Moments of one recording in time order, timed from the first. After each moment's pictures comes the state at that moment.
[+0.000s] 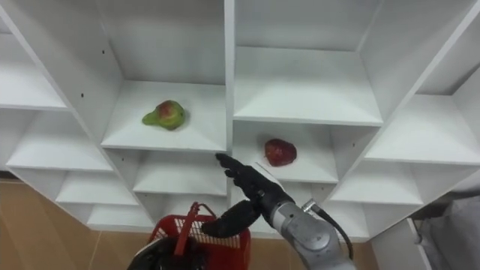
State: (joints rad) left arm 0.18 0.15 -0.23 0.55 -0.31 0.17 -0.21; right arm 0.05 -0.20 0.31 0.08 -0.10 0.18 0.37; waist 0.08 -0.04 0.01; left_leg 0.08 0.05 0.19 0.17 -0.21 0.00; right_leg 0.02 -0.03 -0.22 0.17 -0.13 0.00
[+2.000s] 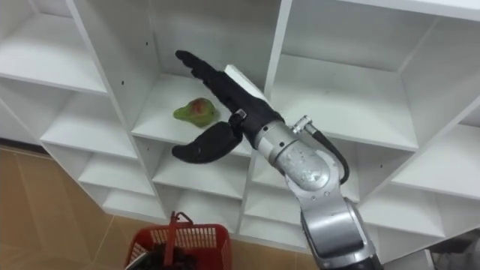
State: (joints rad) left arm 0.17 0.11 -0.16 0.73 -0.31 0.06 -0.17; right arm -0.19 -0.16 0.25 -0.22 -0.23 0.22 0.37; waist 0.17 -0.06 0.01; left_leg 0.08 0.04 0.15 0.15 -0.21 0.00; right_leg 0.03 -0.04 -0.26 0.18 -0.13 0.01
